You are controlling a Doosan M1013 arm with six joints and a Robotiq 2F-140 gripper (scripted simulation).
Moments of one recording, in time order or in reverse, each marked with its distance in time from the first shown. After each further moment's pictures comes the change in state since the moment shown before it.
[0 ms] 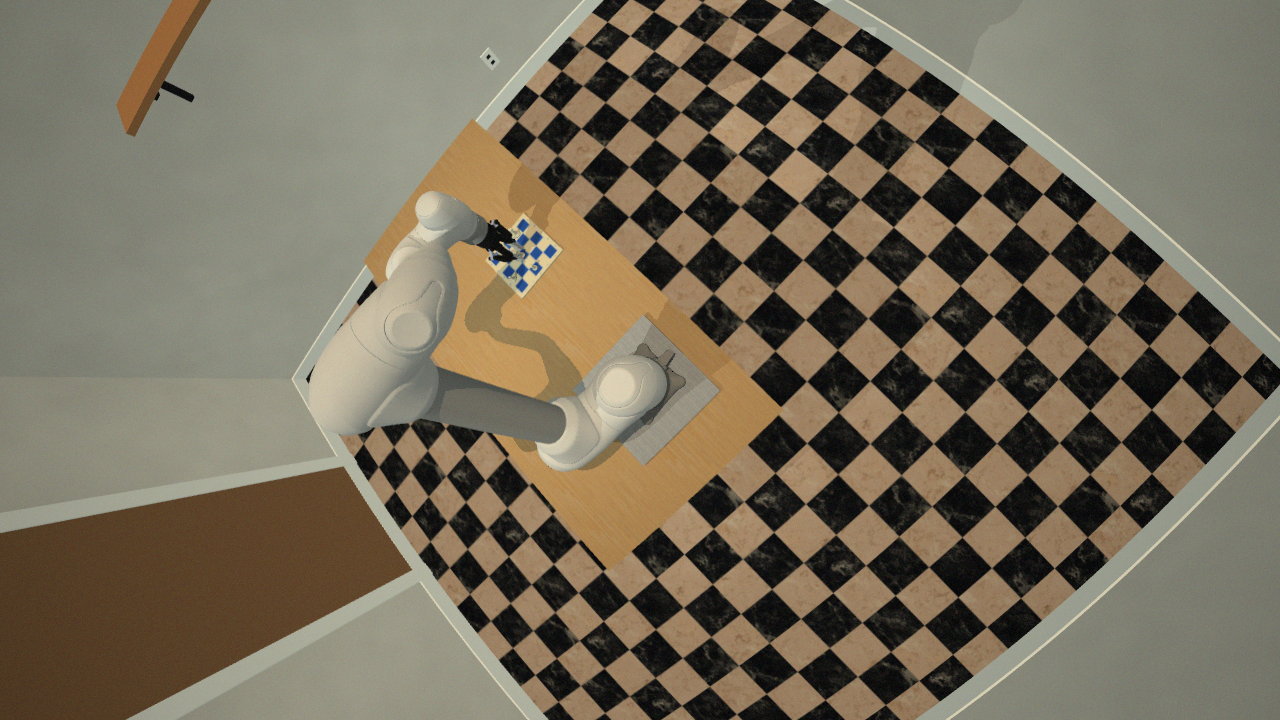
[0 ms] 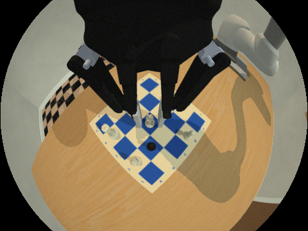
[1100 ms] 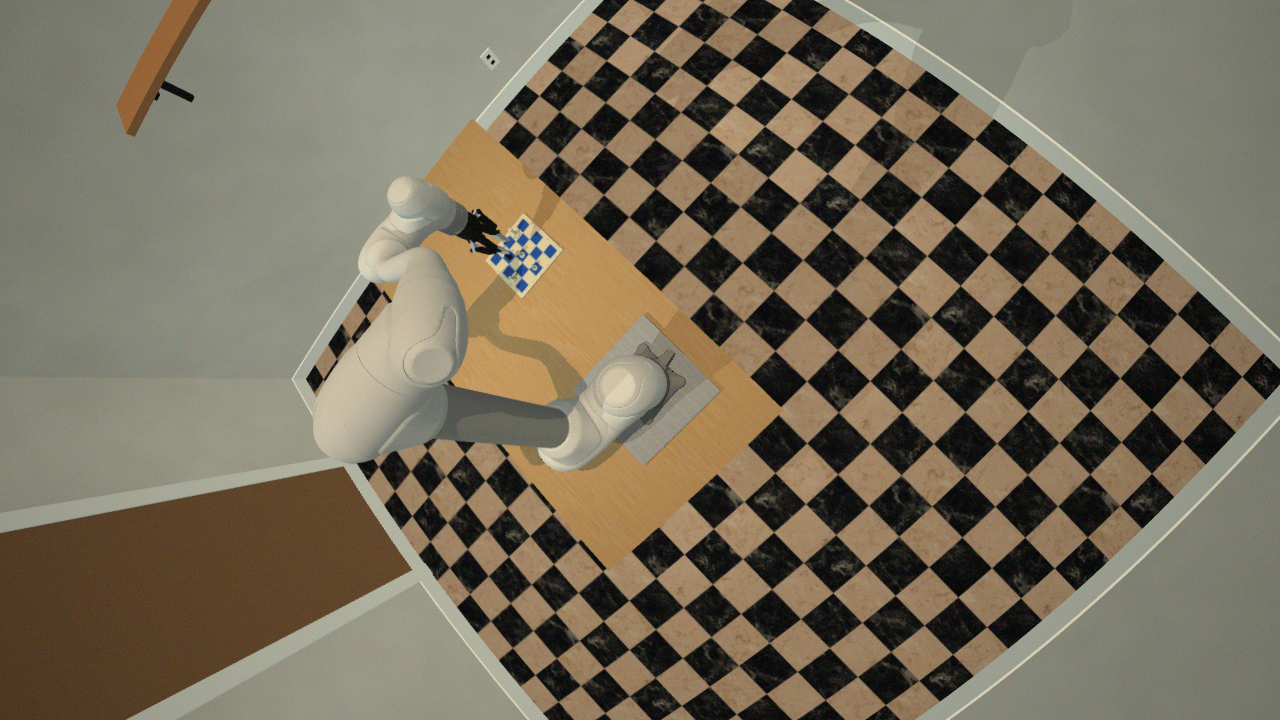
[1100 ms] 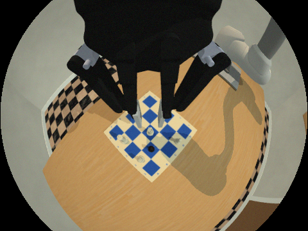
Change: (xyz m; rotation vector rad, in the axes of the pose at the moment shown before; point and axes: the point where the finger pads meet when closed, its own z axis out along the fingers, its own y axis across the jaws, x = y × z) arm 0.000 0.000 -0.090 0.000 0.000 0.000
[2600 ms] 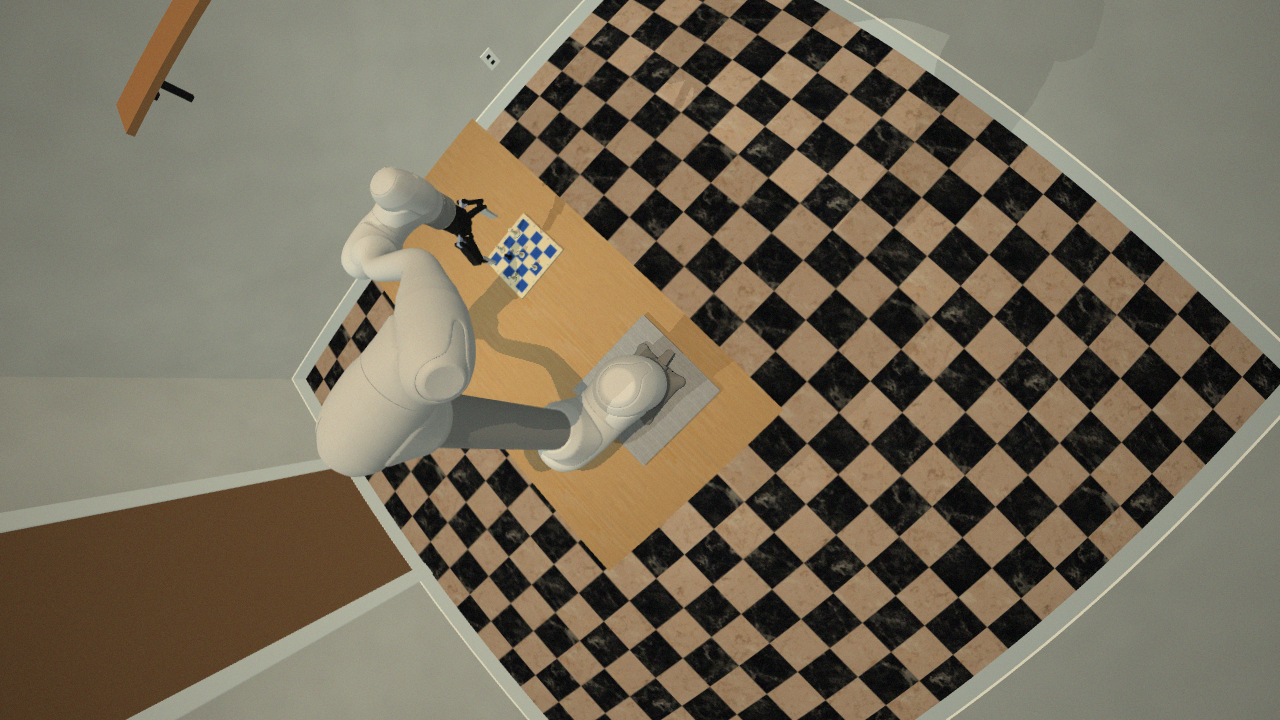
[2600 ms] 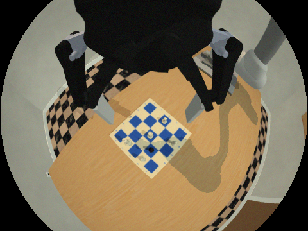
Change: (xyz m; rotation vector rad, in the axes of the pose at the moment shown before) arm 0.000 0.000 -0.049 0.000 0.000 0.000
